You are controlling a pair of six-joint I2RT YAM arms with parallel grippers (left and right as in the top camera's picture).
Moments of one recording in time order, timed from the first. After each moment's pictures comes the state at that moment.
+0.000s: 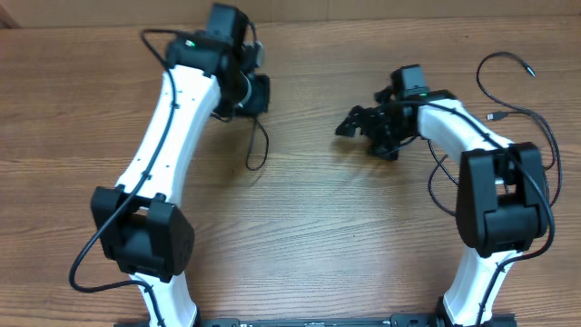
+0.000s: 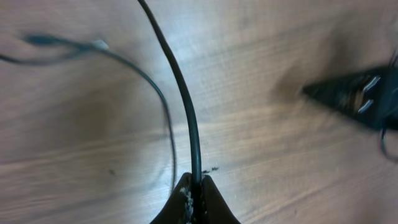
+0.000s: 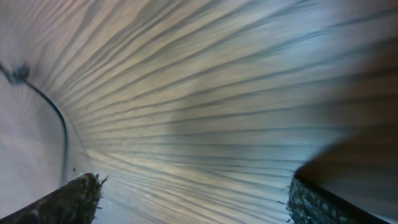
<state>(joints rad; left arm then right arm) -0.28 1.97 1.90 -1.21 0.22 -0.20 0.12 2.06 1.38 -0.66 -0.56 0.49</state>
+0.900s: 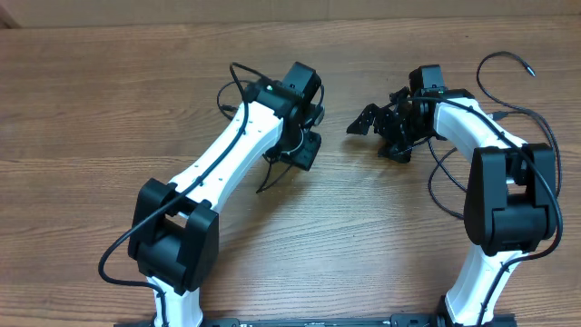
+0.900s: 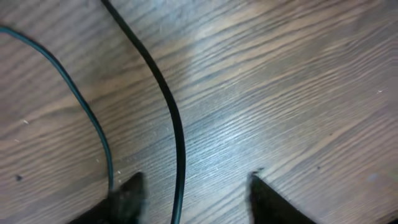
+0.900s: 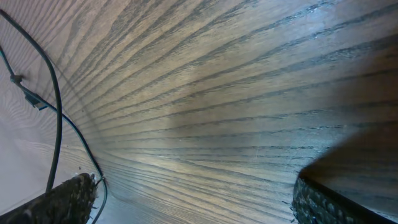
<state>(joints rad) -0.52 1.97 1.67 -1.12 0.16 -0.12 0.07 2.06 1.38 -0.70 -0.58 0.47</state>
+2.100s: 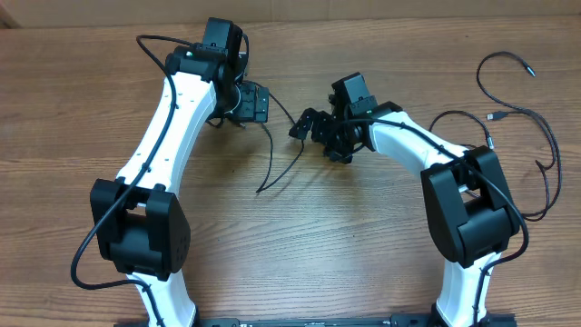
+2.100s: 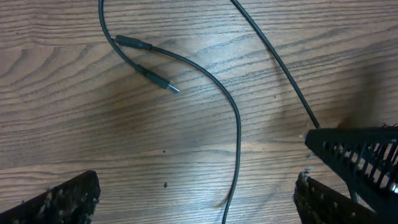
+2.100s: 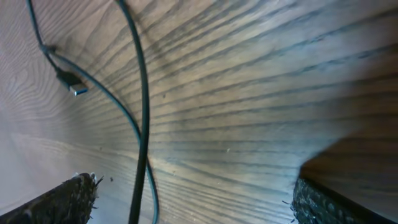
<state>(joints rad) -0.23 1.97 1.79 -1.10 0.05 -0.19 0.40 2.06 1.37 -0.43 -0.46 0.77</state>
